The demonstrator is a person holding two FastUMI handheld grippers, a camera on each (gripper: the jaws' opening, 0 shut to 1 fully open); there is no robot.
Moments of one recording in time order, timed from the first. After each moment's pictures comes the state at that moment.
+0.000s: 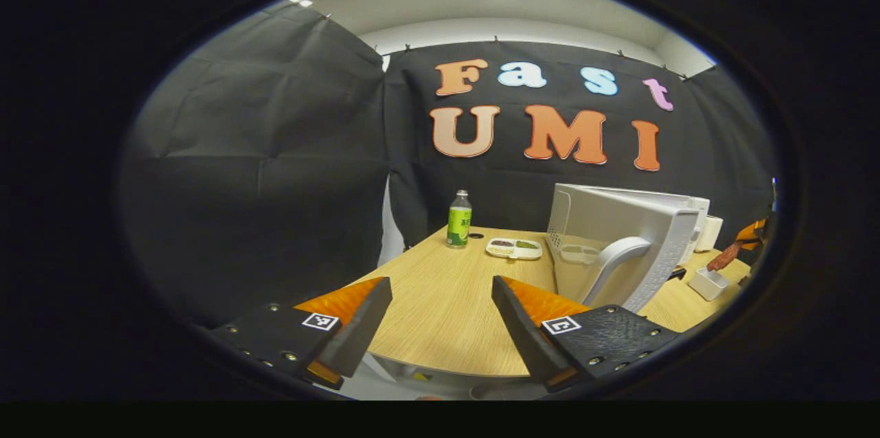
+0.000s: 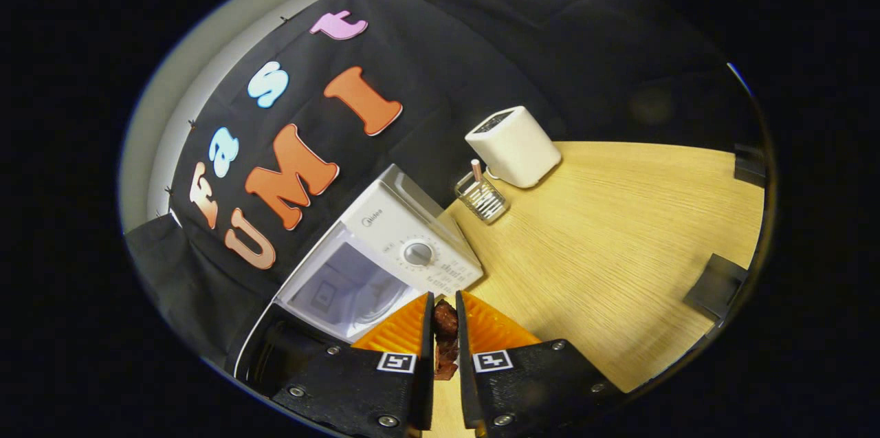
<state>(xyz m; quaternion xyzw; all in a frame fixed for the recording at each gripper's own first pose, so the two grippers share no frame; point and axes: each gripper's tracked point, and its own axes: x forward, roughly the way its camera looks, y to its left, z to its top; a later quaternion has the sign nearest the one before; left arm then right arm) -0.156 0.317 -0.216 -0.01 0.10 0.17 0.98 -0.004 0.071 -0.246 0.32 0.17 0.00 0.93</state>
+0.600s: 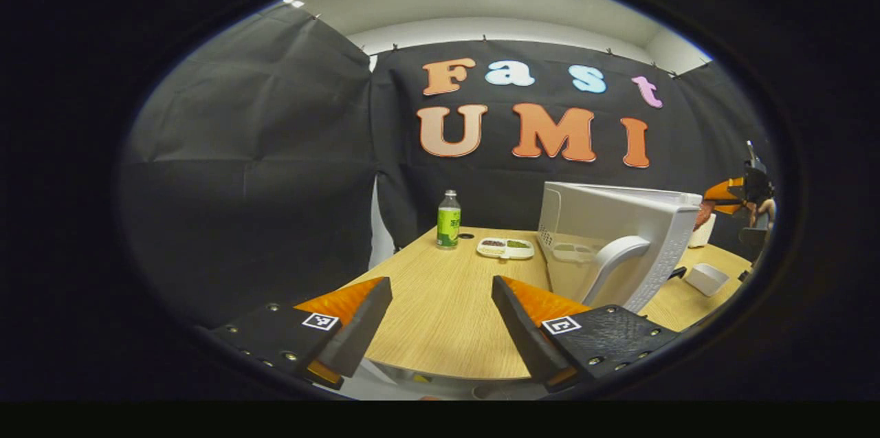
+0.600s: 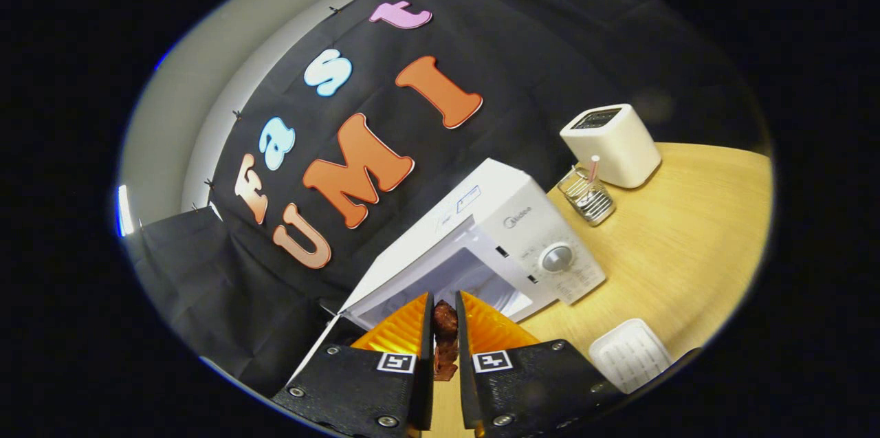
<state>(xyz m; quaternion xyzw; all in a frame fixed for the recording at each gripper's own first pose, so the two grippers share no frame) -0.143 0.312 -0.216 -0.01 0.10 0.14 0.98 0.056 0.208 -0.193 0.34 0.15 0.09 0.92</state>
